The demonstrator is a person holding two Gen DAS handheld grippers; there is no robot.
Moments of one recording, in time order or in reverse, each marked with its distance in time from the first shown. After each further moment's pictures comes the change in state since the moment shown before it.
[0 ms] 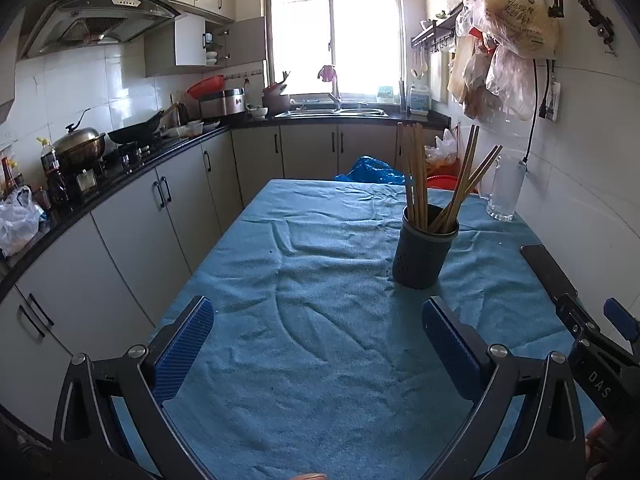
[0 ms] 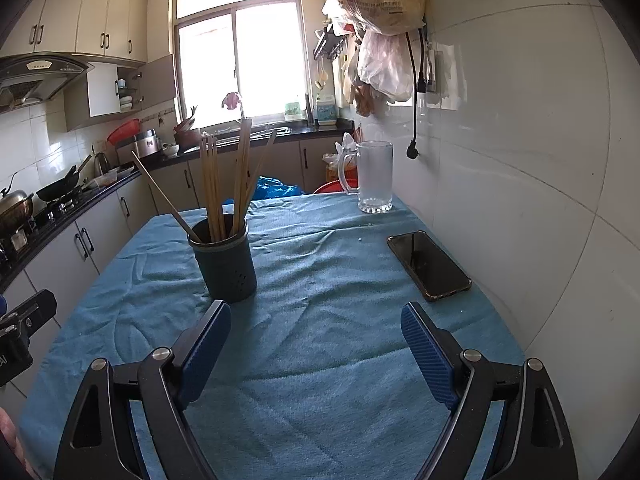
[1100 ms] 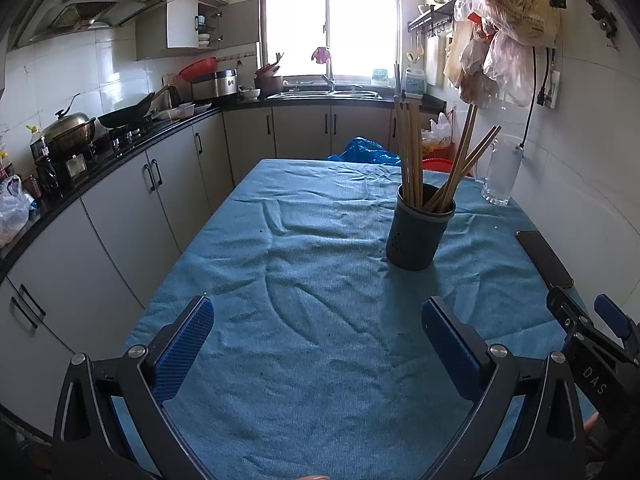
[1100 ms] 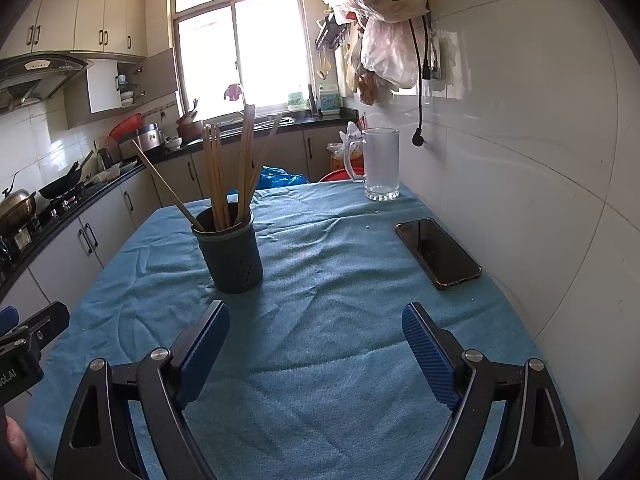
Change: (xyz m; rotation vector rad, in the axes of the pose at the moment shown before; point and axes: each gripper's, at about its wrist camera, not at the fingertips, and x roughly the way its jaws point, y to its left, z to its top) left arm 0.012 0.000 -0.005 -0.002 0.071 -0.033; right arm 0.007 0.008 -0.006 0.013 0.036 0.017
